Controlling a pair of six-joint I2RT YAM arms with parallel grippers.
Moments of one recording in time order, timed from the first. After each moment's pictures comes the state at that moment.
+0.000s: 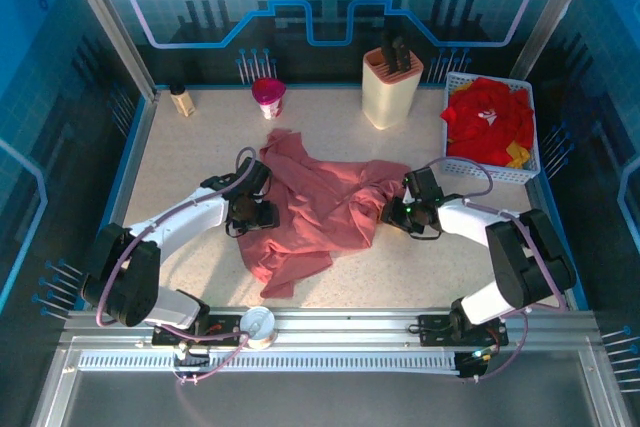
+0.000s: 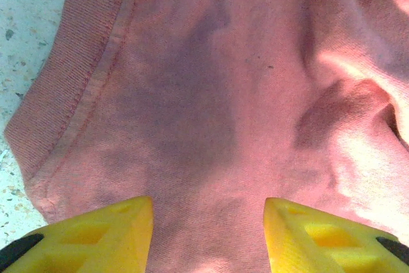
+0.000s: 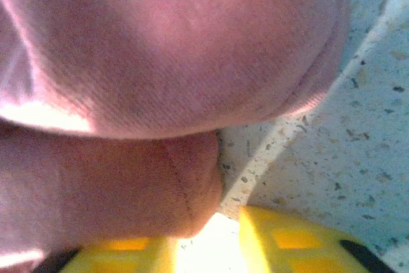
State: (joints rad) left arm -0.41 1.43 0.86 -0.71 0.05 -0.58; right arm 0.32 1.51 0.64 -0.21 -0.25 0.66
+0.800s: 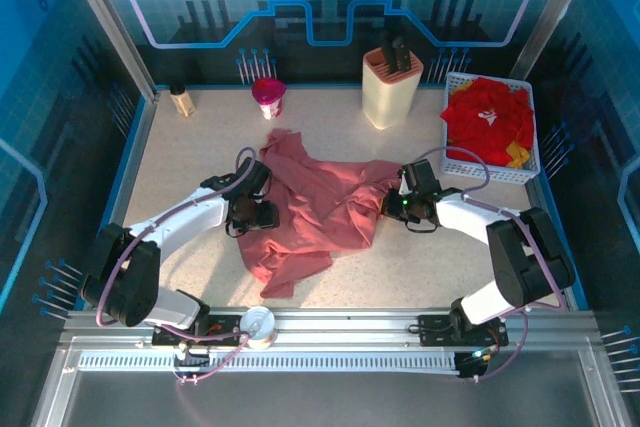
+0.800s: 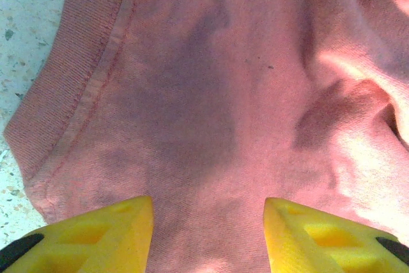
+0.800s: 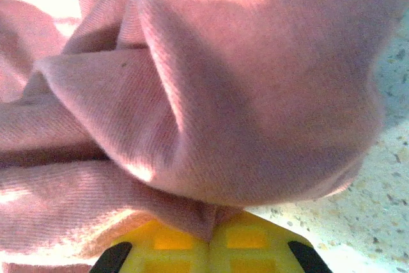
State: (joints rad) left arm -0.41 1.43 0.86 -0.71 0.05 -0.58; right arm 0.32 1.50 0.71 -0.22 -0.23 0.59
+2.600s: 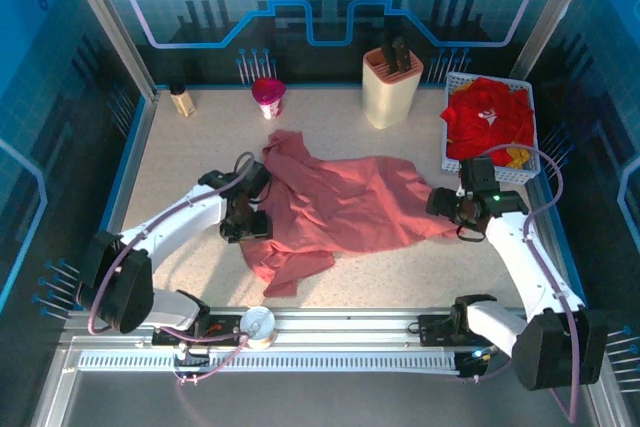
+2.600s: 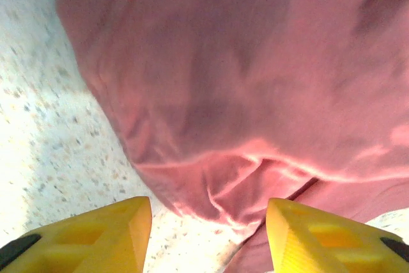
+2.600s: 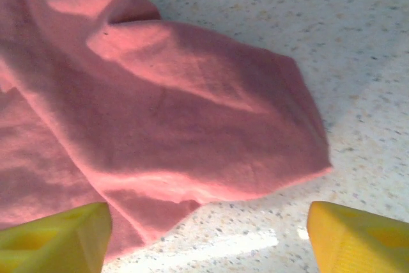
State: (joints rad) left arm -0.45 1.38 0.91 -1.02 0.07 -0.60; right arm 0.06 1.06 0.80 -0.83 0.00 0.42
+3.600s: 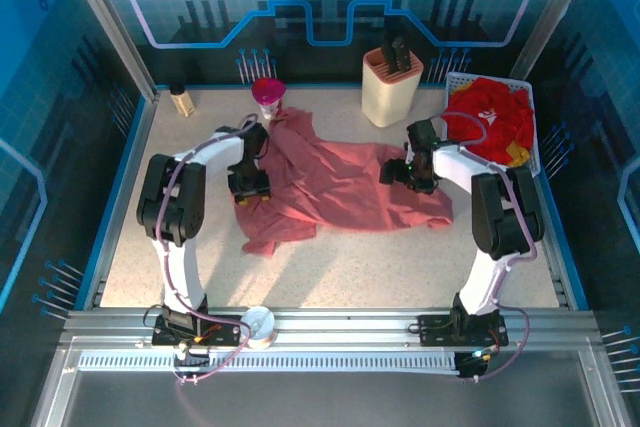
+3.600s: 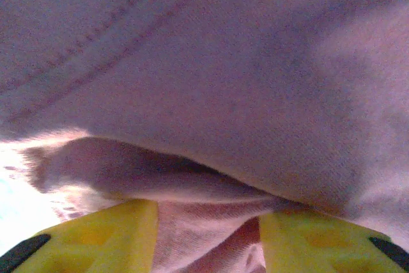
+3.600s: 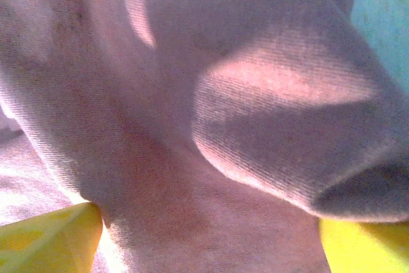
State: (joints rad) left arm -0.19 2.00 1.41 -0.98 0.03 -0.48; right arm 0.19 1.86 1.20 -0.57 -0.14 0.39
